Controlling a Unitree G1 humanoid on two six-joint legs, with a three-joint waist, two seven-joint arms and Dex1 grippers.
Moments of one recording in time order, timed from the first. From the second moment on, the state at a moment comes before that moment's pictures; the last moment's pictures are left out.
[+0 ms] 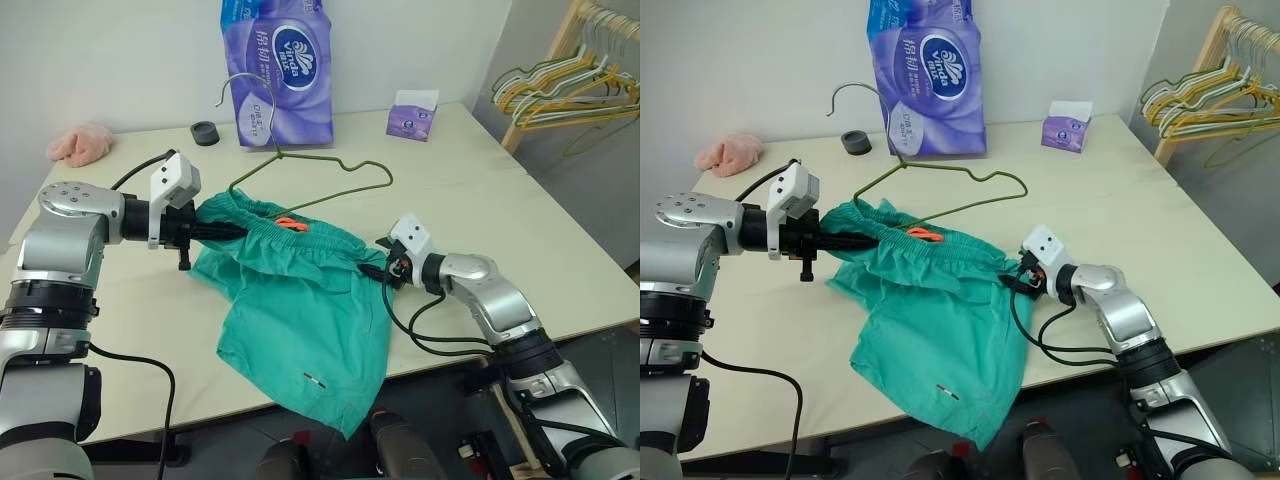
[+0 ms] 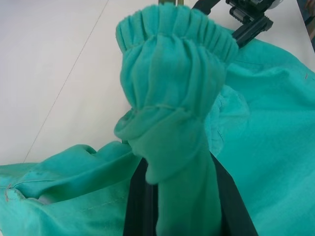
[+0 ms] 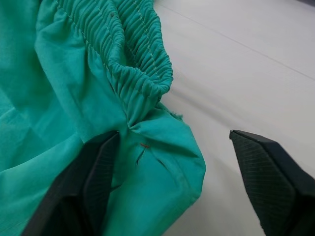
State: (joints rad) left arm -0.77 0.91 -0.04 0.38 -0.27 0.37 -1.45; right arm -0.58 -0.37 0.26 0.15 0.14 0.45 0.69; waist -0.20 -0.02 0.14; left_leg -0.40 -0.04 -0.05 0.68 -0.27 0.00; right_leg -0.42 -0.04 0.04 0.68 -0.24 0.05
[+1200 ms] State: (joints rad) left arm -0.75 0.97 -0.07 0.39 -0.29 0.36 -1.59; right arm -0.47 -0.31 -0.10 -0.13 0.50 0.82 0.51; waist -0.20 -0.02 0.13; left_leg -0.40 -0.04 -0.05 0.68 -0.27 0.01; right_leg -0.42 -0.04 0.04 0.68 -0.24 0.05
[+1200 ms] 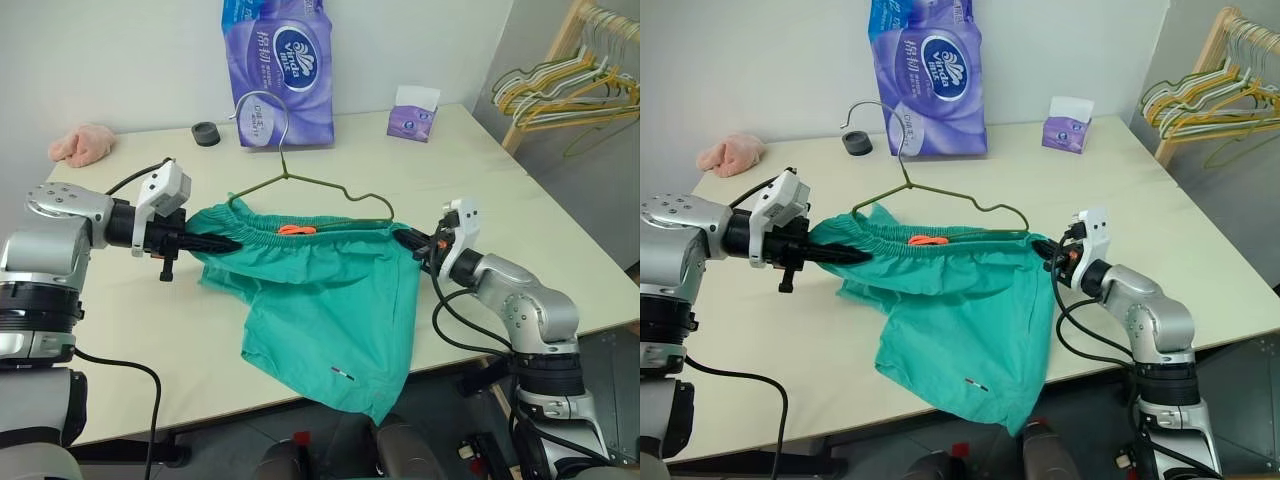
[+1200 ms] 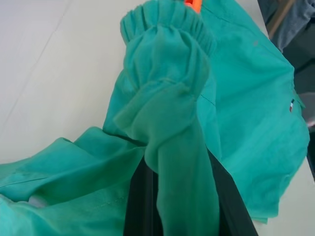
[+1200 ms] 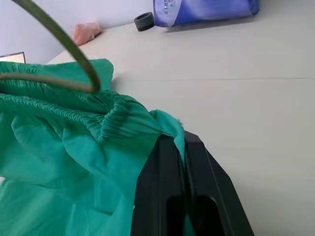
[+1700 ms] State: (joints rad) left arm -0.83 0.96 -0.10 0.59 -0.24 0.17 -1.59; right arm -0.47 -0.33 -0.10 -0.16 0.54 0.87 0.48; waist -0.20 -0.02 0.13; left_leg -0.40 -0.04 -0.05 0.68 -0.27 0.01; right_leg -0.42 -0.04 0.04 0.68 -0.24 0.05
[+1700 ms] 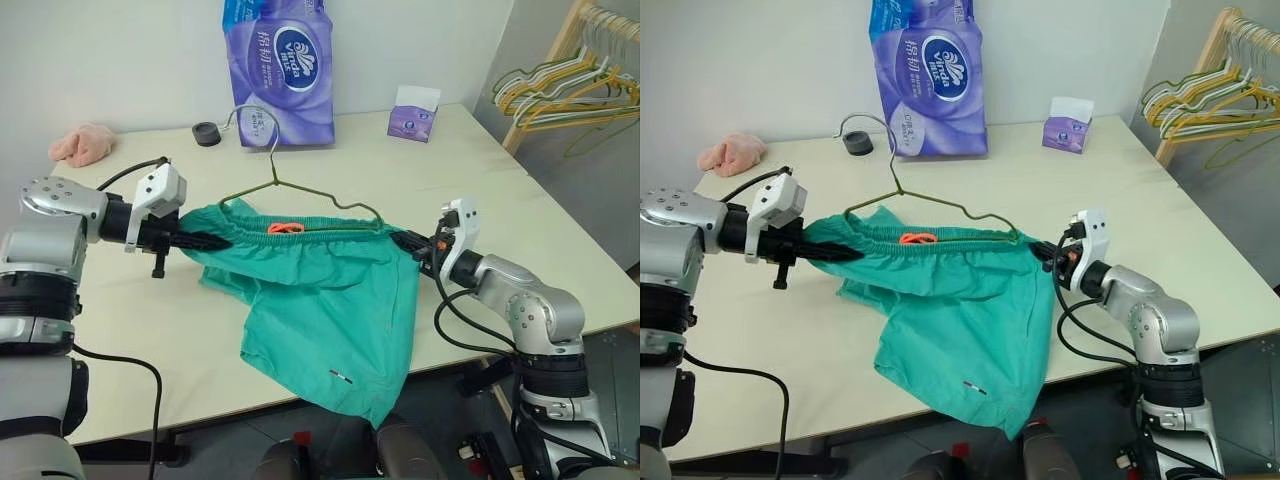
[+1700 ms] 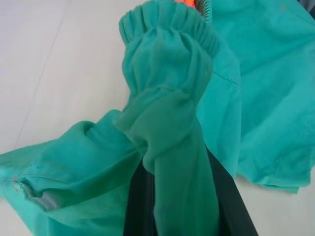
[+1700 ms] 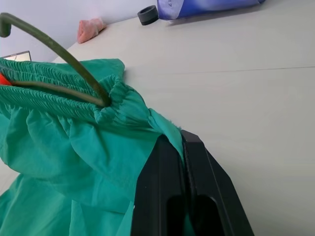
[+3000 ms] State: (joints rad) left arm -0.78 0.99 -0.16 0.54 -0.11 0.04 -1.52; right arm -0.46 -0.44 -0.09 -0.30 0.65 0.88 0.49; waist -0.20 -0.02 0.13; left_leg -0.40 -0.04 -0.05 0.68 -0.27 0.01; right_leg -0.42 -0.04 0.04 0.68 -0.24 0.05
